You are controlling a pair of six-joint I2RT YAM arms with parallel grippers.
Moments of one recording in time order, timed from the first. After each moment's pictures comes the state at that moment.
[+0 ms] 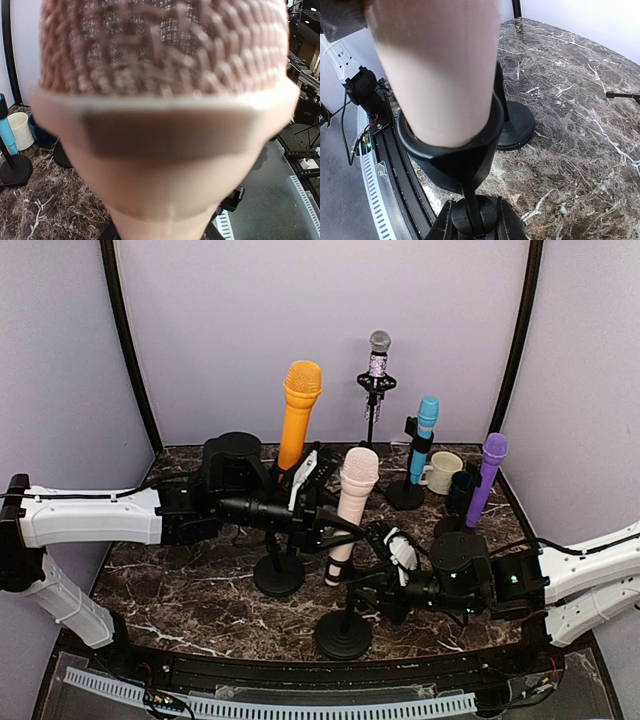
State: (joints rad) left arm -1.04 1.46 1.09 0.17 0.56 -0.07; right arm 1.37 1.12 0.61 0.04 0.24 0.33
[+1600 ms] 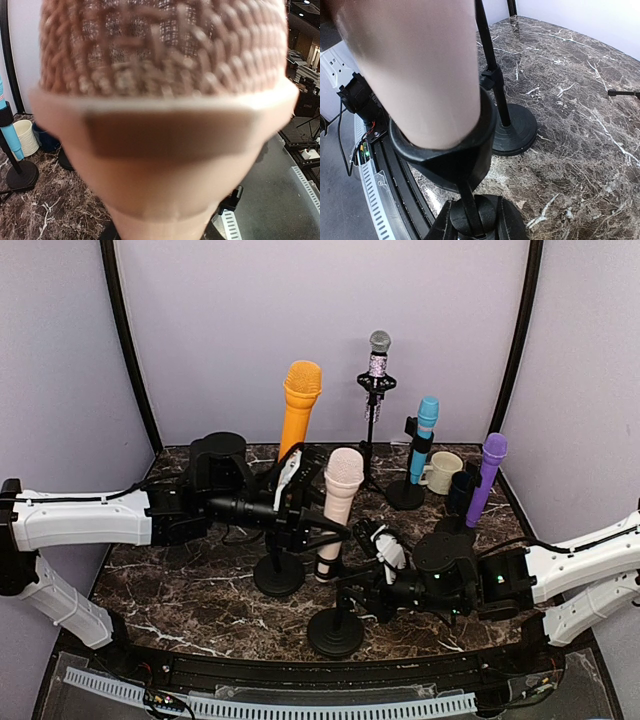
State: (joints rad) left arm -1.01 1.41 1.03 0.19 0.62 0.00; right arm 1.38 1.22 0.67 0.06 0.26 0.37
